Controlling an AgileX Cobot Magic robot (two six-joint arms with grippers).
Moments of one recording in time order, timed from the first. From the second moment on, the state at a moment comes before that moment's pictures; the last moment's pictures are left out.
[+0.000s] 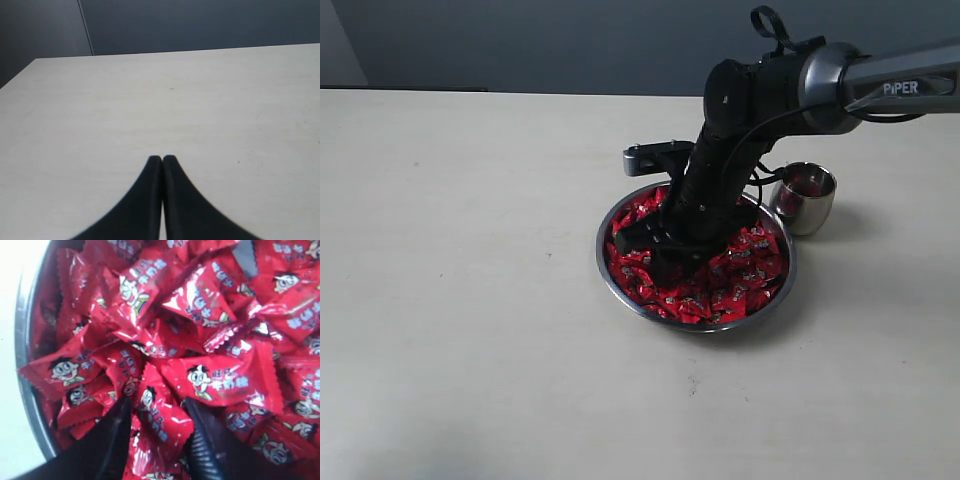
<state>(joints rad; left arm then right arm) 0.19 0.00 0.00 0.03 0.34 0.03 0.67 2.09 -1.40 0.33 0.89 -0.15</state>
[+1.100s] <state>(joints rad) 0.19 0.00 0.00 0.03 0.34 0.03 0.67 1.96 -1.40 0.24 0.87 -0.18</state>
